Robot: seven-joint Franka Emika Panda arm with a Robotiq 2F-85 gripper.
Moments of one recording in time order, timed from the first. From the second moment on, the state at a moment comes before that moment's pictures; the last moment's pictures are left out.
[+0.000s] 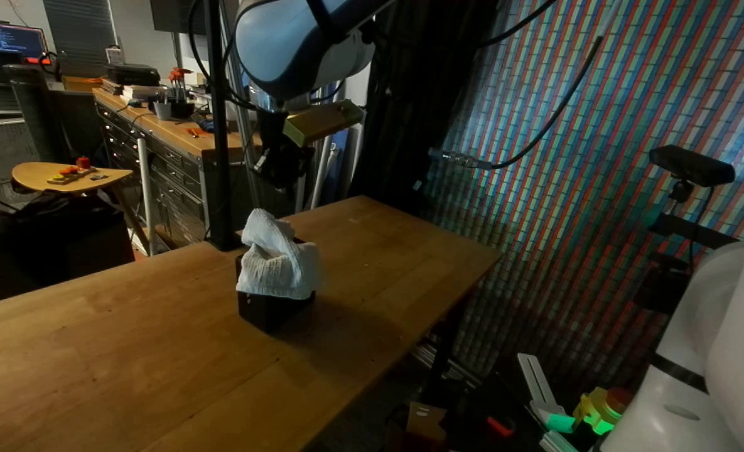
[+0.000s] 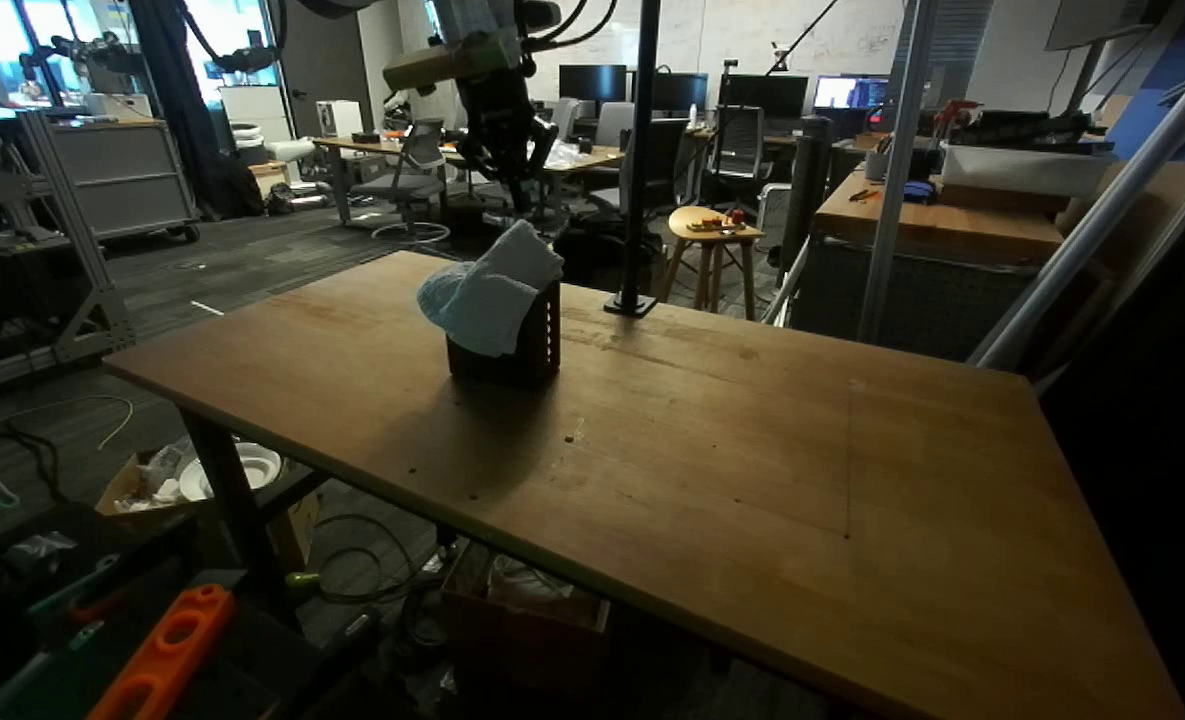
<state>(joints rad) 0.06 0.11 0.02 -2.02 -0.27 2.25 0.09</state>
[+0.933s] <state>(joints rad) 0.06 0.19 0.04 -2.04 -0.18 2.26 0.10</state>
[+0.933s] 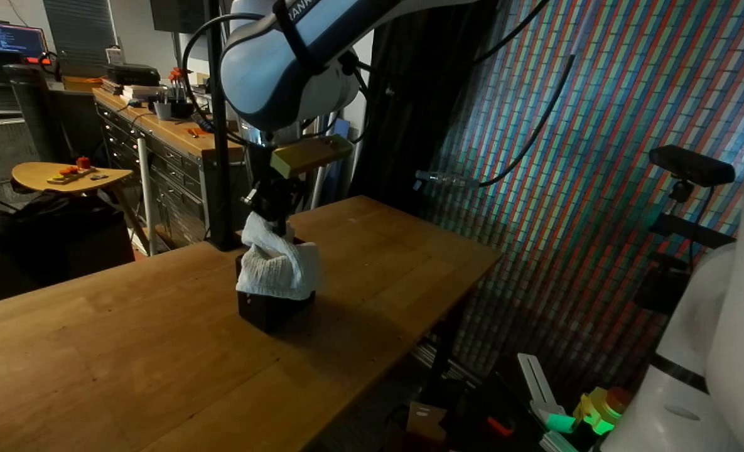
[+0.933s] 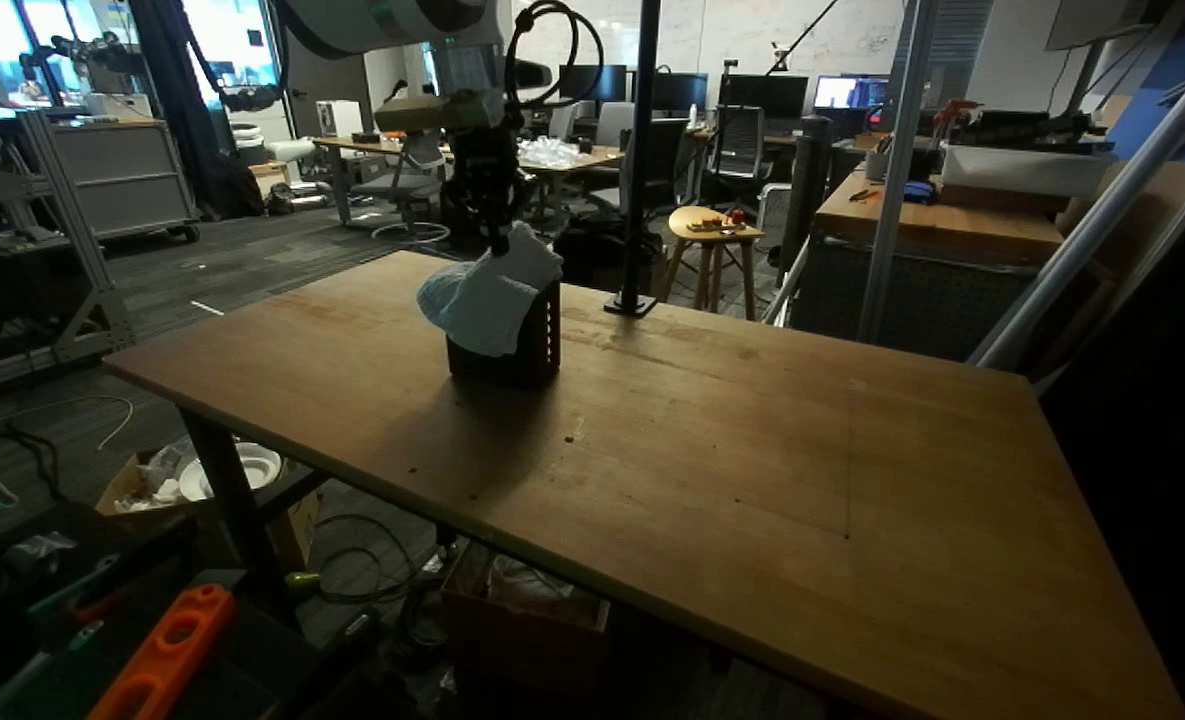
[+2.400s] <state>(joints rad) 0.02 0.29 0.07 -2.15 0.13 2.40 -0.11</state>
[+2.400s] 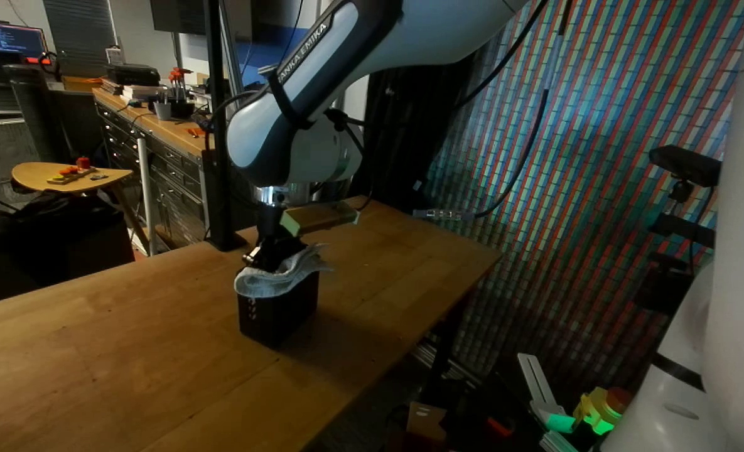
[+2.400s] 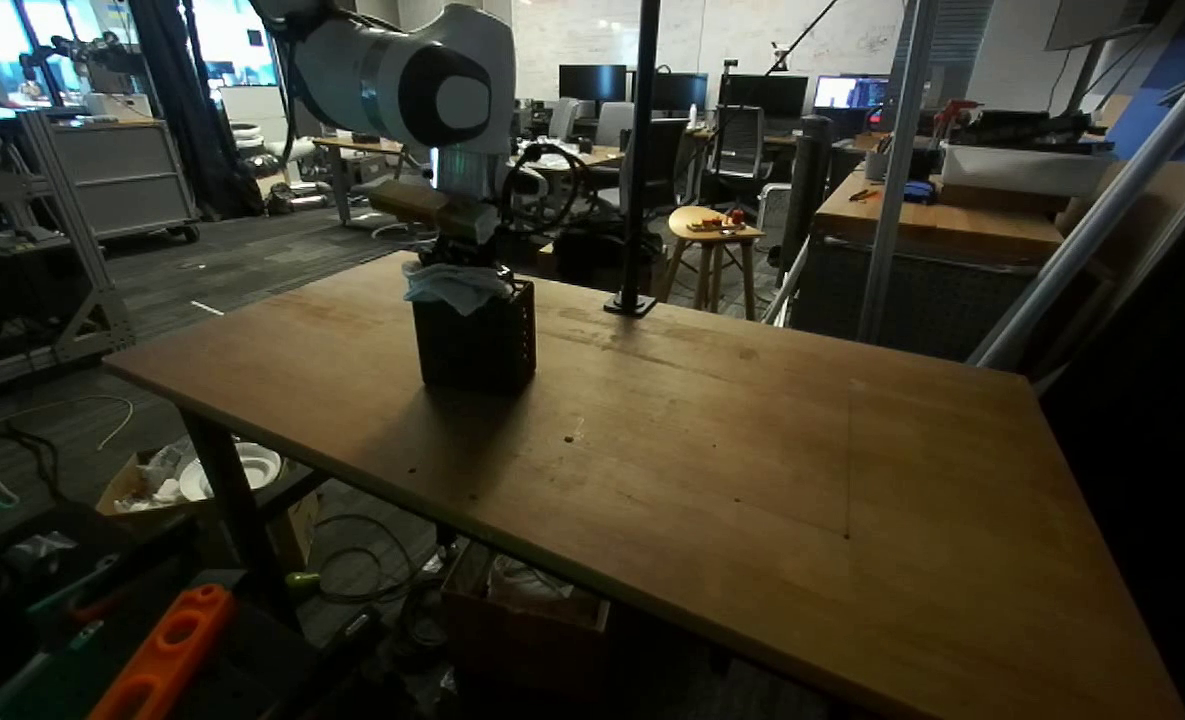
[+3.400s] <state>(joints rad) 0.03 0.31 0.09 -2.11 0.15 2.33 -0.09</state>
